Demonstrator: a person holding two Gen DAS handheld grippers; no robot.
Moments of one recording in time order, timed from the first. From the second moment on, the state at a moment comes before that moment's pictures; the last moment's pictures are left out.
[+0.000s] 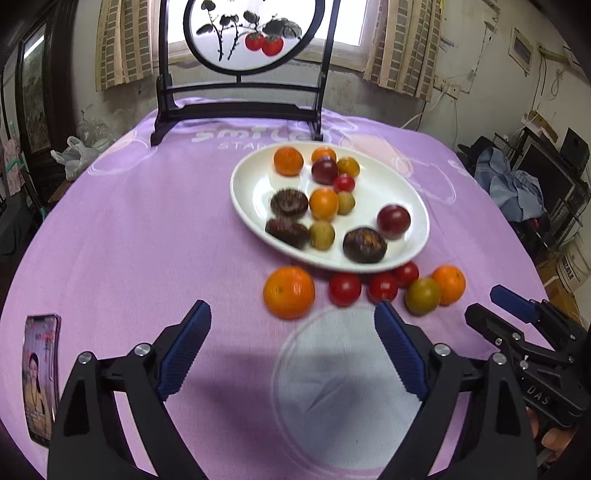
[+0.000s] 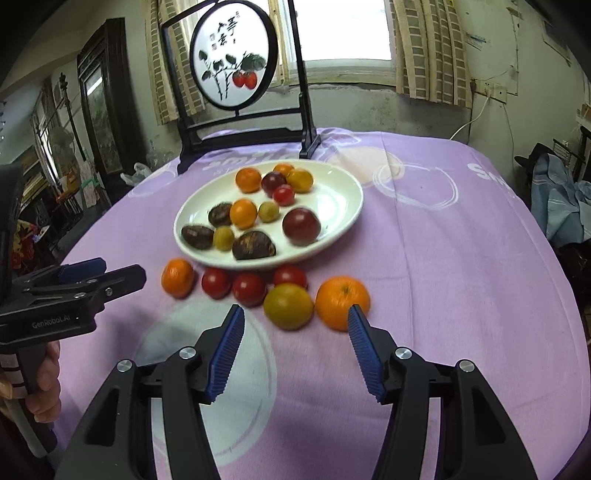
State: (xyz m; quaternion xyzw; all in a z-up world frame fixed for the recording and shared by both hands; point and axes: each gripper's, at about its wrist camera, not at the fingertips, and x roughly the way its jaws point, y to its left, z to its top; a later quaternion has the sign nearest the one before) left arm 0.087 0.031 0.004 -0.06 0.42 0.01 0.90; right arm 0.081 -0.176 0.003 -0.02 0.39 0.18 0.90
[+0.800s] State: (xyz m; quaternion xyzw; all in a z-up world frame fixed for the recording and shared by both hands) left arm 0.106 0.054 -0.045 -0.09 0.47 0.01 0.88; right arm 0.128 -0.137 -0.045 -0.04 0.47 0.15 0.87
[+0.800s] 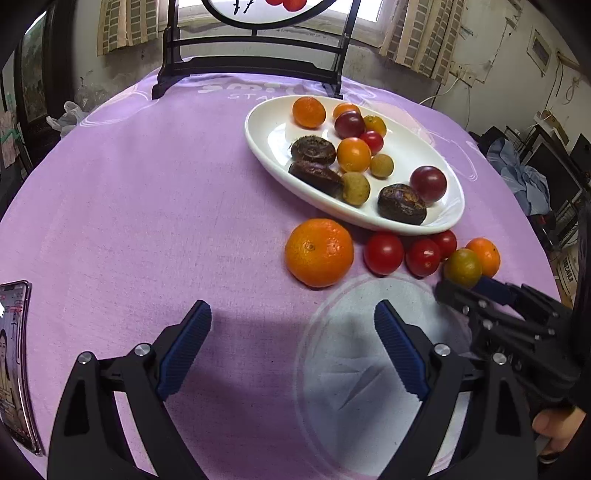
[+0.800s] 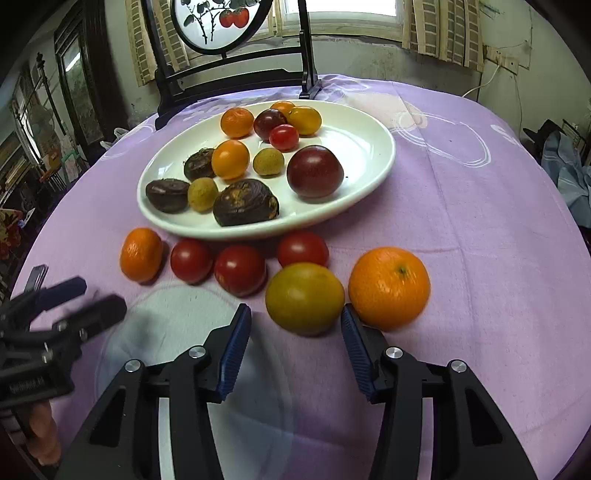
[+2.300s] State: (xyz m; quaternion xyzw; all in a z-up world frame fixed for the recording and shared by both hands) left arm 0.100 0.031 0.006 -0.03 0.43 -0.03 0.90; right arm 0.086 -0.187 0.011 0.06 0.40 0.21 0.89
